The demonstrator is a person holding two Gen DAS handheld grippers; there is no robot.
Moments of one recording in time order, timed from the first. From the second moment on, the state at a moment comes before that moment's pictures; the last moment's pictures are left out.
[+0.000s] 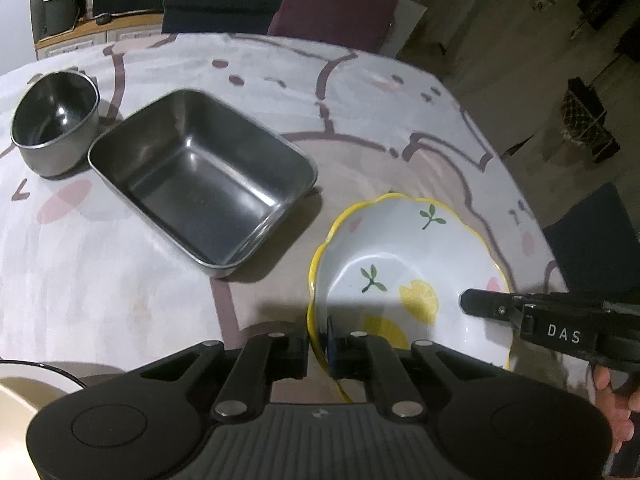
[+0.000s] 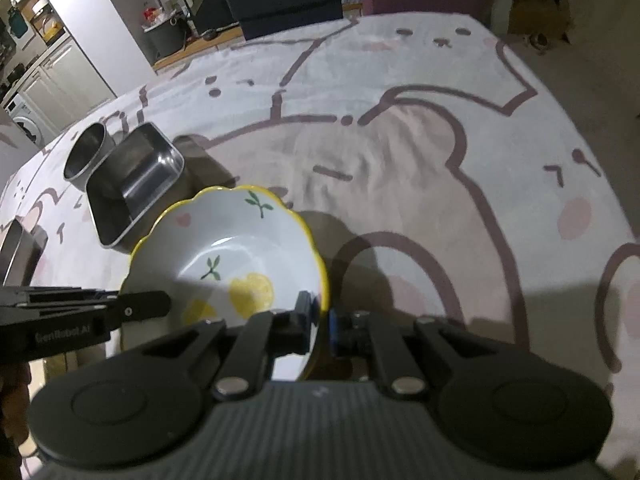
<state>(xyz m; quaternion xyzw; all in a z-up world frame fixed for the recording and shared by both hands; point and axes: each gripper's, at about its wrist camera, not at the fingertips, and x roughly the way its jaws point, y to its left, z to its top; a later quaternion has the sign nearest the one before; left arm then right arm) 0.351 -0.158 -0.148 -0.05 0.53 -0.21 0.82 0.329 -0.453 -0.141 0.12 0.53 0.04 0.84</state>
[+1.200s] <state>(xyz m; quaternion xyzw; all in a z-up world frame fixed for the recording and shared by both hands) 0.237 0.001 -0.024 -0.11 0.41 -0.10 0.90 0.261 -0.325 -0.028 0.12 0.41 0.16 0.89</state>
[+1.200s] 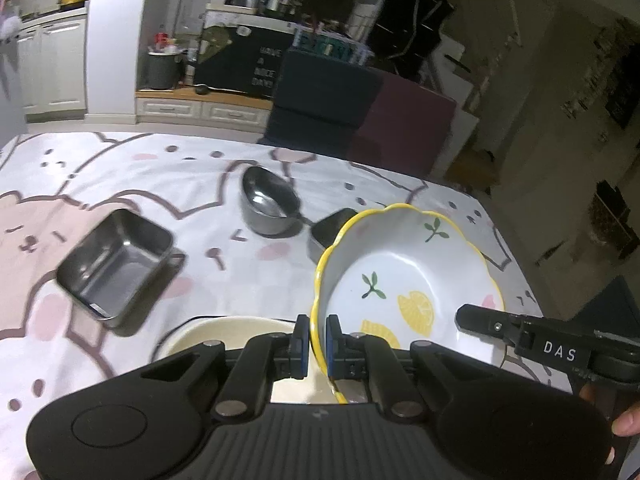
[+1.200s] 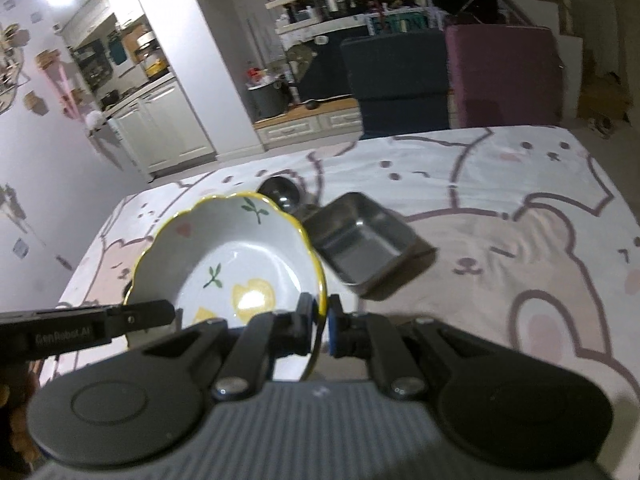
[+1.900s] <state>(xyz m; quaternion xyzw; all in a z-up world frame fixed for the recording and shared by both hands) 0.226 0.074 -0.072 -0.15 0.48 -0.08 0.86 0.261 -0.238 -0.056 0.04 0.45 0.19 0.87</state>
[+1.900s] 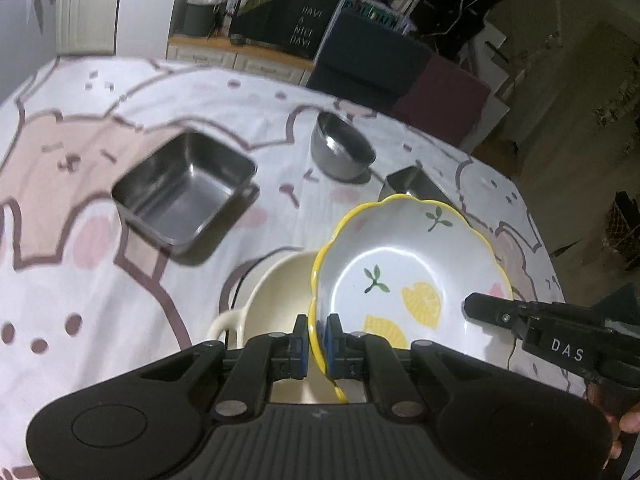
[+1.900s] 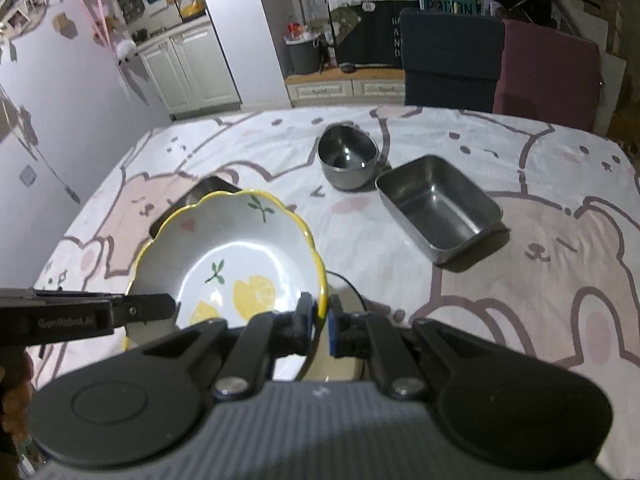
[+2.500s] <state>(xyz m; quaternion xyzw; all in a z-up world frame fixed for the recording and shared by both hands) 0.249 0.058 -0.117 -0.15 0.54 -0.08 0.82 0.275 -0.228 -0.089 -0.01 0.50 0.15 0.85</state>
